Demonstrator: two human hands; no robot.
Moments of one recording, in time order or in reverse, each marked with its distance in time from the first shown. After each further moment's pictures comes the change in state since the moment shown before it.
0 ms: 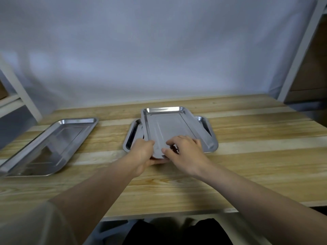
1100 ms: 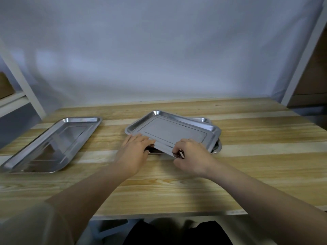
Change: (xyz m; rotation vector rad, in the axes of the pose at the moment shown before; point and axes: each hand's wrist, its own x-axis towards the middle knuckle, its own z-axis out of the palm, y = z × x) left_hand 0.024 -0.020 -0.053 1.421 0.163 0.743; right_hand 0.001 0.002 -0.012 -0.108 -0.186 -0.041
